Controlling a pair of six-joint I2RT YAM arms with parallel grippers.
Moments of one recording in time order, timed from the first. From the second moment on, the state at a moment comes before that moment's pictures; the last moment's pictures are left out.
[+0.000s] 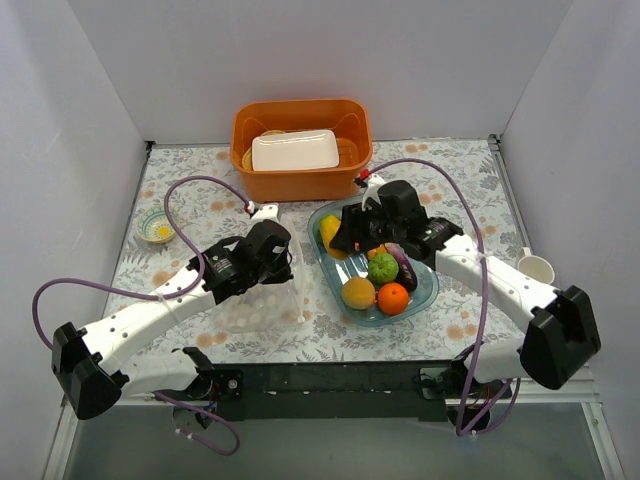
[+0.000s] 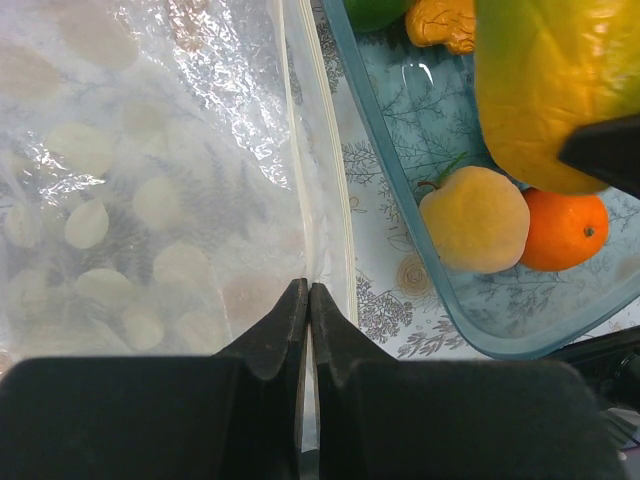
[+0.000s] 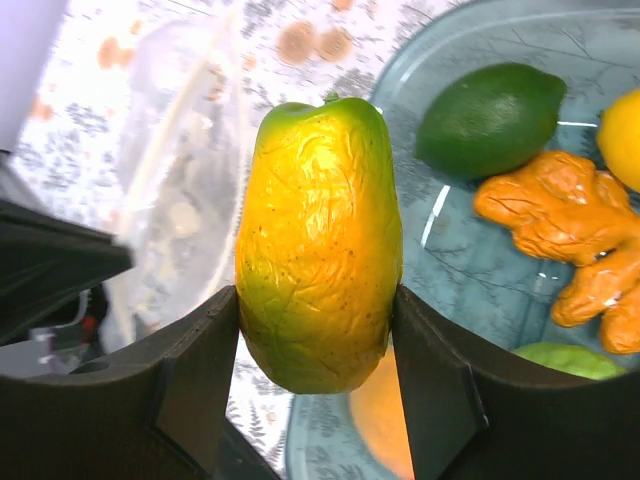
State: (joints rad) left arm -0.86 1.13 1.00 -0.71 -0.30 -0.76; right arm 0.67 1.37 1.05 -0.30 -0.26 0.37
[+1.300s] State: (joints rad) left arm -0.86 1.14 1.02 -0.68 -0.29 -0.77; right arm 0.89 1.52 1.07 -0.19 -0.33 0.57
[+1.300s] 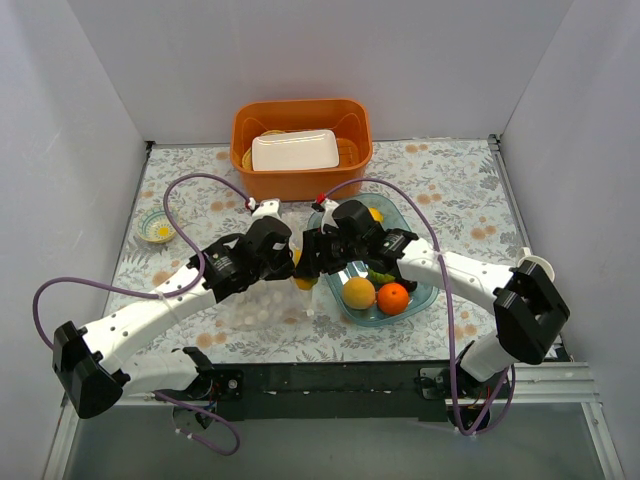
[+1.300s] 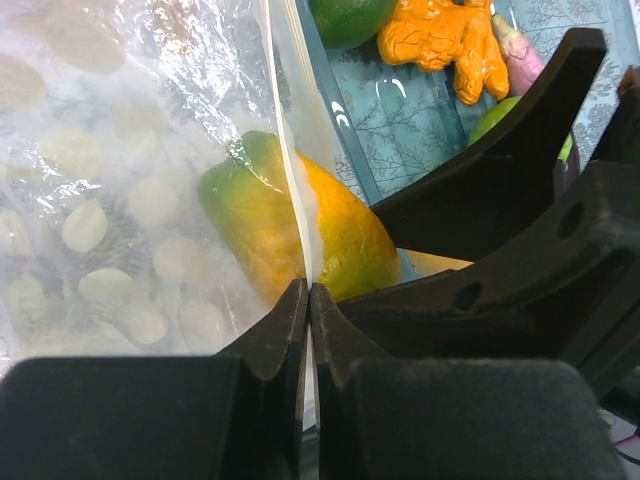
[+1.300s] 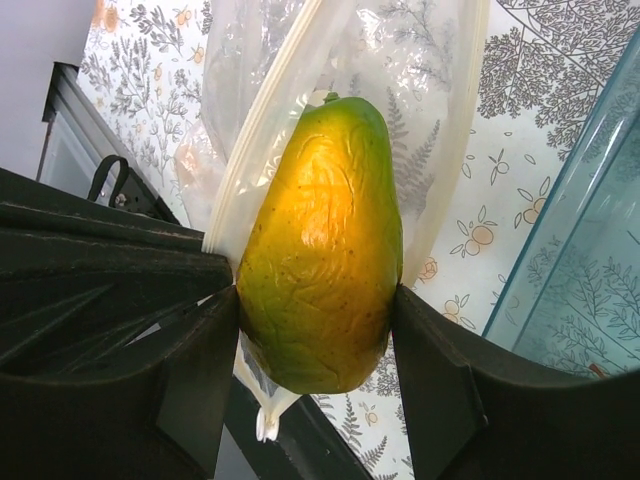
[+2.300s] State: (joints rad) left arm -0.85 0.93 1.07 -0.74 -0.45 -0.85; right arm 0.85 1.25 0.99 -0.35 -0.02 0.52
